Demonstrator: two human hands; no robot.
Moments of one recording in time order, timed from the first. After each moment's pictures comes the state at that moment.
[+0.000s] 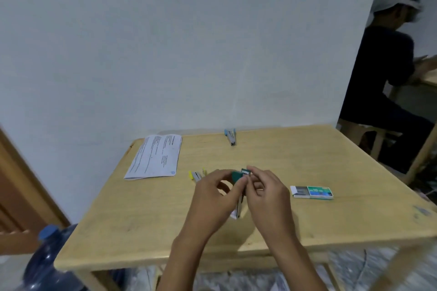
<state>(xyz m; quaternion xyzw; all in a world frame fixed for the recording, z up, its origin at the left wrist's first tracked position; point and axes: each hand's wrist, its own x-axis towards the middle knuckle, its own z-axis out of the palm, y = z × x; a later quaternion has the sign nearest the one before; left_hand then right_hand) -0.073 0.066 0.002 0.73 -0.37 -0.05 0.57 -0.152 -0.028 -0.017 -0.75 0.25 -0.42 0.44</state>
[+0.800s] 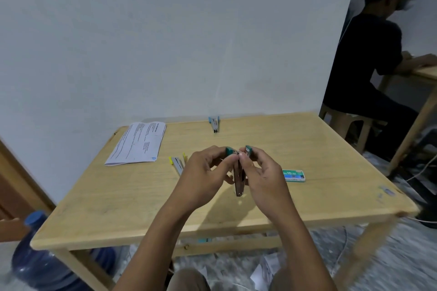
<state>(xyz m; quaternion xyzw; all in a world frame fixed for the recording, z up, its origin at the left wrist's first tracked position) -0.098 0.042 0.019 0.69 -0.43 -0.11 0.58 -0.201 -0.060 0.000 -0.70 0.17 -0.34 0.60</state>
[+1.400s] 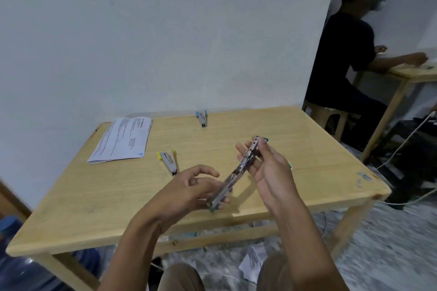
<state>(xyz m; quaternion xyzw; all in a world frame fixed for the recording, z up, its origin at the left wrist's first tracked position) -0.096 0.080 0.002 0.58 -0.30 -0.46 0.61 -0.201 -0.076 0.000 -0.35 0.20 -0.36 0.84</state>
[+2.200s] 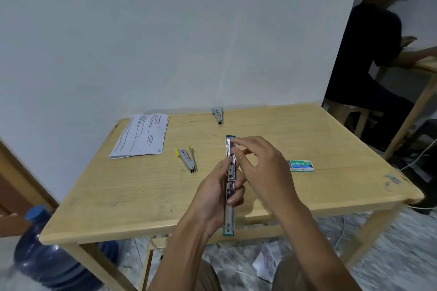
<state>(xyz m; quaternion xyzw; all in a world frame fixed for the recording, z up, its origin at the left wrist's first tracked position) -0.112 0.052 -0.020 0.43 -0.20 -0.46 0.75 -0.177 -0.052 -0.006 -0.85 0.18 -0.39 0.31</state>
